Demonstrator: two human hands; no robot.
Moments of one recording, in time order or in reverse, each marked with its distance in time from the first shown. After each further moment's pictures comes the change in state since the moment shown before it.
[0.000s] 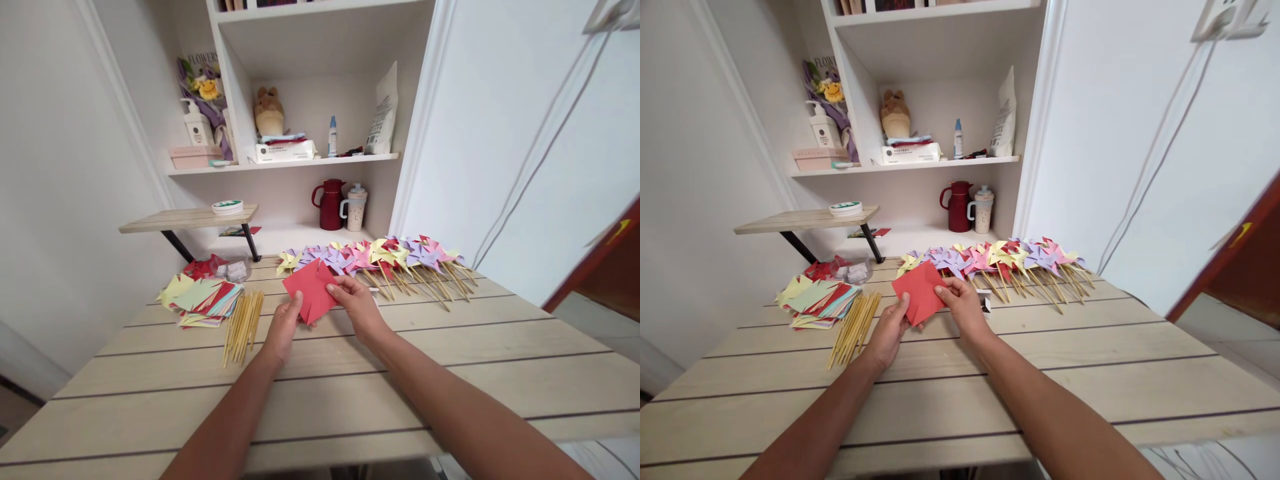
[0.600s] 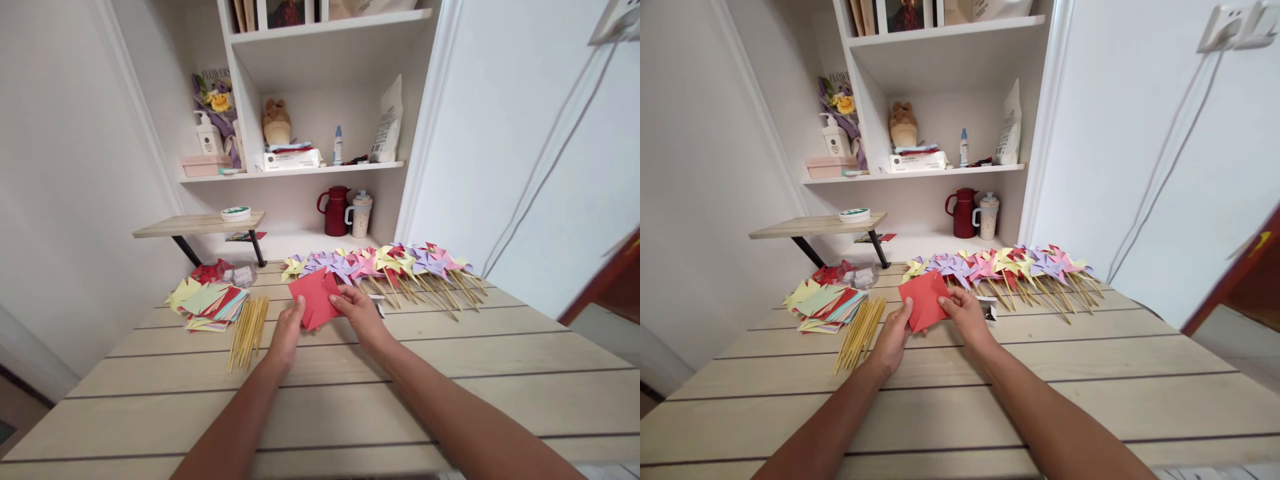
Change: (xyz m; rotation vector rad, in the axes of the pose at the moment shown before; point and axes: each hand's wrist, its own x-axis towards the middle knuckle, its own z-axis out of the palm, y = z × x) left_hand 0.001 -0.002 -0.002 -0.033 0.069 -0.019; right_hand 0.001 0.007 0.000 -0.010 -0.064 0.041
